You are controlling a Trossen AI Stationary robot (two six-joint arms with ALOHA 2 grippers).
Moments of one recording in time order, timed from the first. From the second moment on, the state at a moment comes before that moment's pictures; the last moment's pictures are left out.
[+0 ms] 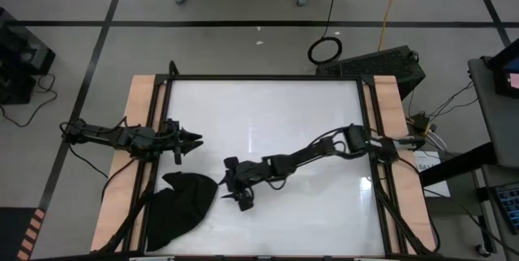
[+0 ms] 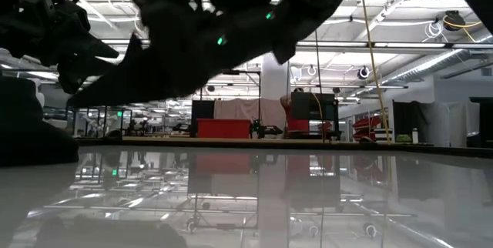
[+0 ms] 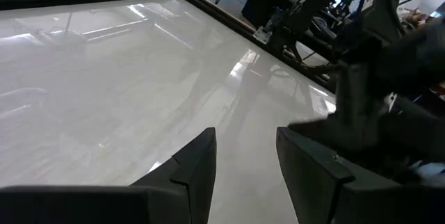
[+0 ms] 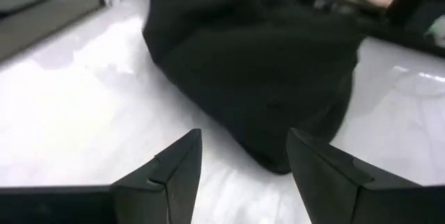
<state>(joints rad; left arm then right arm) -0.20 0.08 0.09 -0.25 -0.34 -0.59 0.20 2.32 1.55 0.30 -0.11 -0.18</state>
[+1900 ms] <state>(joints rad) -0.20 0.08 0.09 -0.24 -0.34 -0.59 0.25 1.88 1.77 -1.28 0.14 -0.02</state>
